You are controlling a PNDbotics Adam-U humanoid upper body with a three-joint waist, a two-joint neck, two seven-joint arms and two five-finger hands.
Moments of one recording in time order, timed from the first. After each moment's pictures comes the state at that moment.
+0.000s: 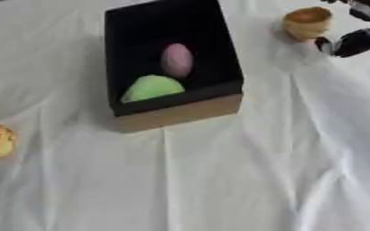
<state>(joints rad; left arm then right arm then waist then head) -0.32 0.67 -0.01 -1.99 -0.27 0.21 0.49 -0.83 -0.92 0.27 -1.38 0.74 0.13 0.36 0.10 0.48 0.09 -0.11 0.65</state>
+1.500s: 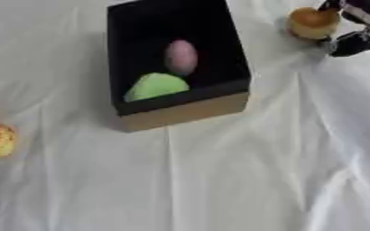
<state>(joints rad) -0.32 0.67 -0.01 -1.99 -0.26 0.21 0.49 -0.85 -0.89 0.28 -1.37 0.71 0.15 0.37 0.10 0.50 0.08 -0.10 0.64</state>
